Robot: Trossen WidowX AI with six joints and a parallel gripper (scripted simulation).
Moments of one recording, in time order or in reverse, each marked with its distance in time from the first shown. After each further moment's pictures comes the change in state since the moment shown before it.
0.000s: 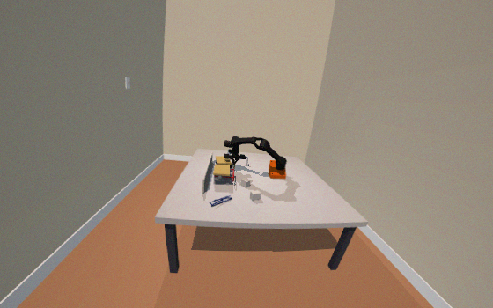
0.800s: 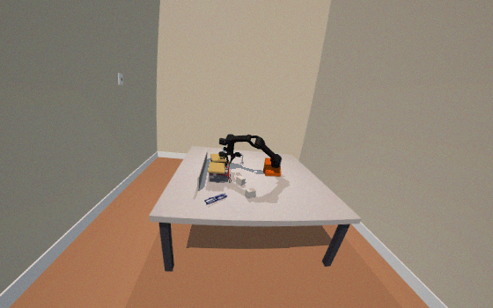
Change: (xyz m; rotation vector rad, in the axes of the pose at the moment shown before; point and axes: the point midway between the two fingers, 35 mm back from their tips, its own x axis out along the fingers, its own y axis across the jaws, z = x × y) arm 0.002 0.000 -0.001 0.004 0.004 -0.006
